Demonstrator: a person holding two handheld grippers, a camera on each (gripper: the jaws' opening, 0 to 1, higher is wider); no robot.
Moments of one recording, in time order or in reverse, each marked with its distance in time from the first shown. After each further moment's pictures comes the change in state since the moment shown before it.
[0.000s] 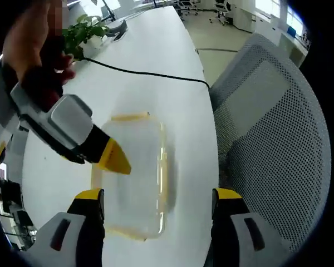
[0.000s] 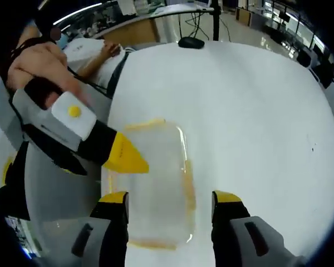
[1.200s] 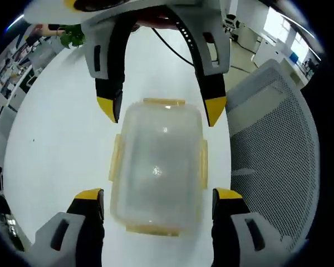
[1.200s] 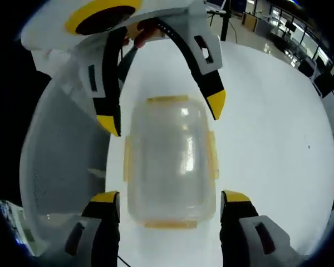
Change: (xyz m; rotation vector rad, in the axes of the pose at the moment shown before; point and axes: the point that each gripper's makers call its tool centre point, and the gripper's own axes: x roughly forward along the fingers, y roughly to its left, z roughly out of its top) left arm 0.019 0.040 -0.024 -0.087 0.003 -0.132; right arm 0.001 0.023 -0.034 -0.093 0.039 -0.061
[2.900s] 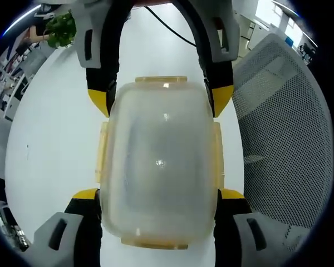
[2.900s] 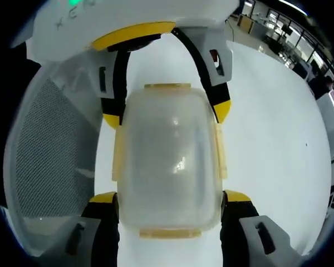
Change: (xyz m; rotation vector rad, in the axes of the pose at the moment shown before) left arm 0.027 -0.005 -0.008 0.070 0.025 0.003; right arm 0.019 0.003 -0.005 0.014 -0.019 -0.069
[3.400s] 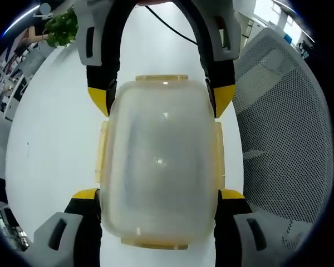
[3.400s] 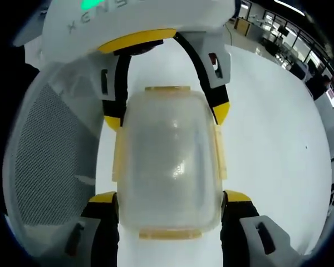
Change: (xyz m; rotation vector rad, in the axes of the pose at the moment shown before) left arm -0.005 -0.001 -0.019 0.014 0.015 -0.002; right arm 0.007 0.003 0.020 0.017 -0.037 -0.013
